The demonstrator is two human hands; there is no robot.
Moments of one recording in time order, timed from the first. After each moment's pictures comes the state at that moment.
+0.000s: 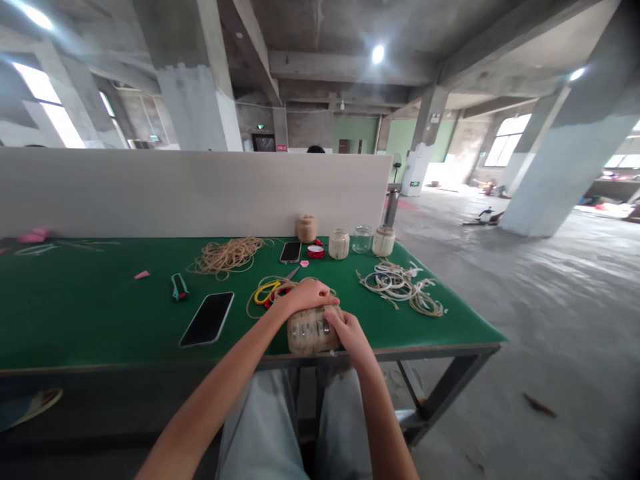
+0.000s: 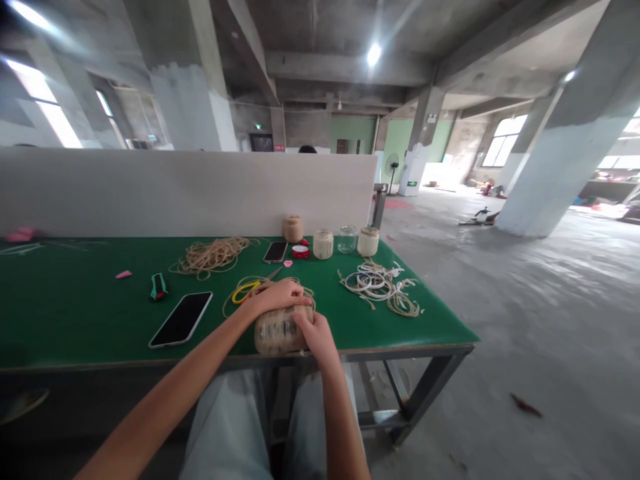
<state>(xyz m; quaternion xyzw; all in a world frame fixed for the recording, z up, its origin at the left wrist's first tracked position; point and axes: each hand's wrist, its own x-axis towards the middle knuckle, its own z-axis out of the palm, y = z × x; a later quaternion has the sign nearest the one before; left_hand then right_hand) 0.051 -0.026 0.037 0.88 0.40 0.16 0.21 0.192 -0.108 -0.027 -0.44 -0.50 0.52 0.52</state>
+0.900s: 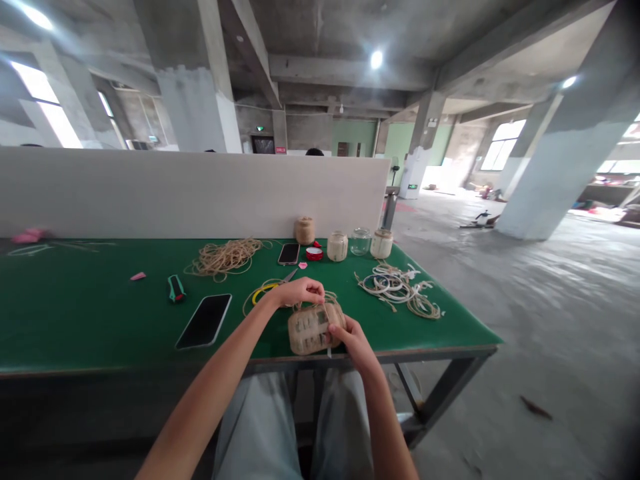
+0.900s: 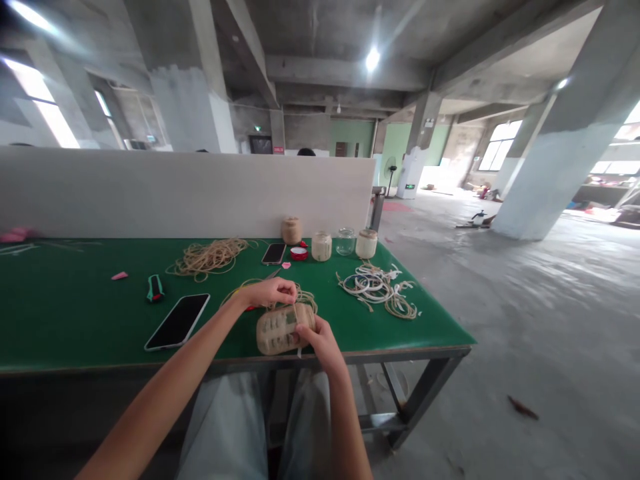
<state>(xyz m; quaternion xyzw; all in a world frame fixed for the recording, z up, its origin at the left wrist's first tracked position) 0.032 -0.033 0.062 0.85 0.33 0.14 0.39 0.205 -0.115 -0.031 -0.31 -0.54 0.58 0.53</state>
